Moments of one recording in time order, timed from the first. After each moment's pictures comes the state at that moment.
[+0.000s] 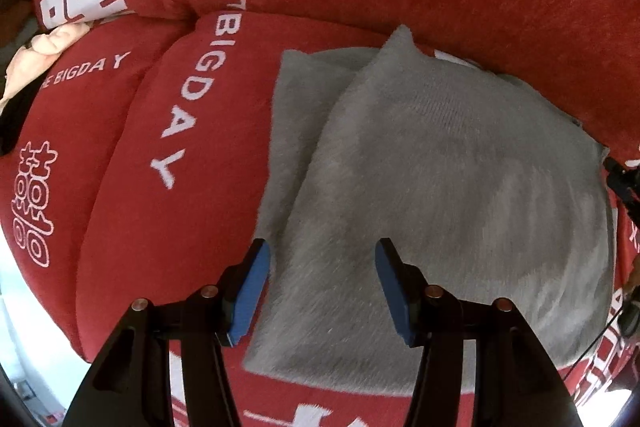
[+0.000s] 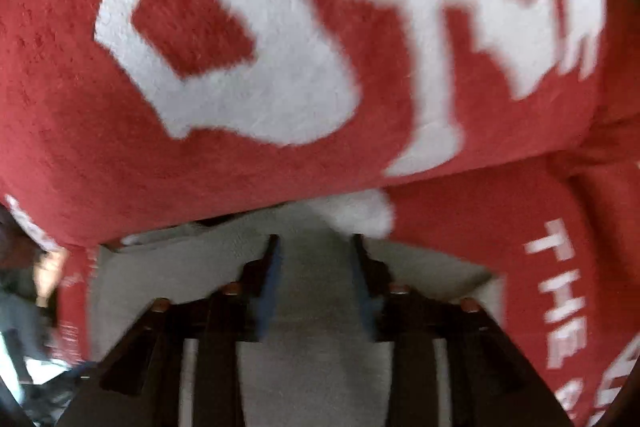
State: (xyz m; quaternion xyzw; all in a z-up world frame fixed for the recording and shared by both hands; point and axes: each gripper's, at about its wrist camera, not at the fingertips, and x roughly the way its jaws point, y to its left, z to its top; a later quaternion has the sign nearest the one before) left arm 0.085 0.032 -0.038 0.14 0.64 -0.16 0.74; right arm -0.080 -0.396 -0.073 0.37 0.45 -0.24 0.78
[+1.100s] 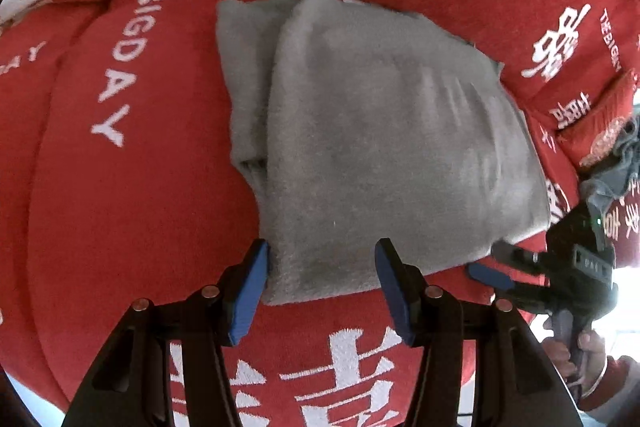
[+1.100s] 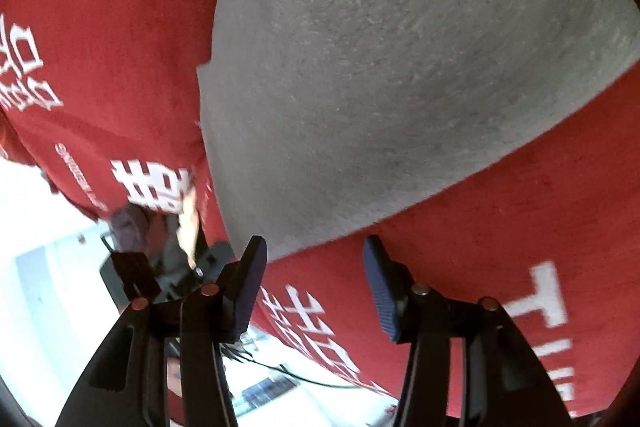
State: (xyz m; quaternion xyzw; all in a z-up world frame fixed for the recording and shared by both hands) left arm 0.073 0.101 -0.047 0.10 0.66 -0.39 0.63; right arm -0.165 -0.154 -0.117 0.69 0.39 -0.08 0.60
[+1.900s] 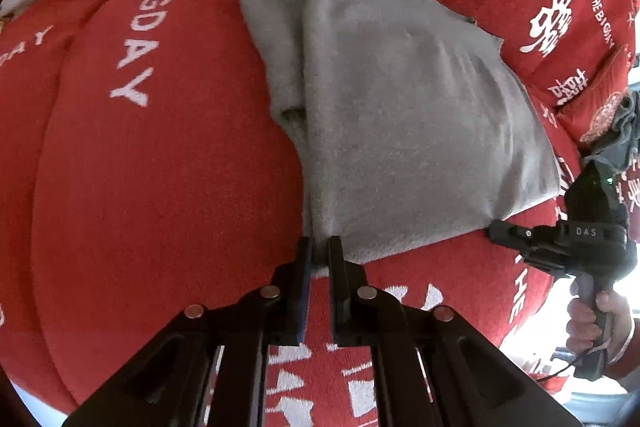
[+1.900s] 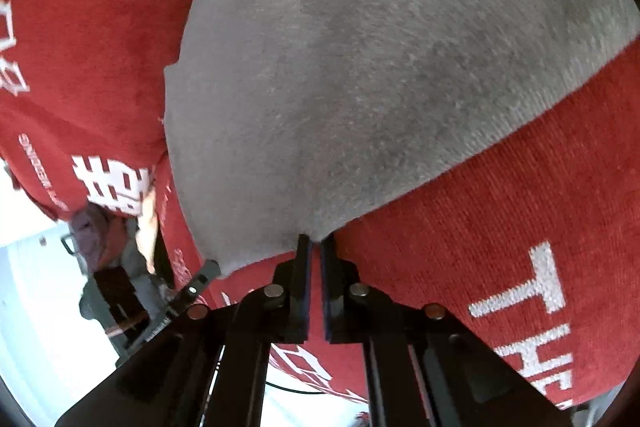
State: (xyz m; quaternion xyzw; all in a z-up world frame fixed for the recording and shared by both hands) left arm 0.062 0.140 -0.052 0.12 0.65 -0.40 0.64; right arm -0.168 -0.154 -0.111 0.63 0.45 -0.12 0.62
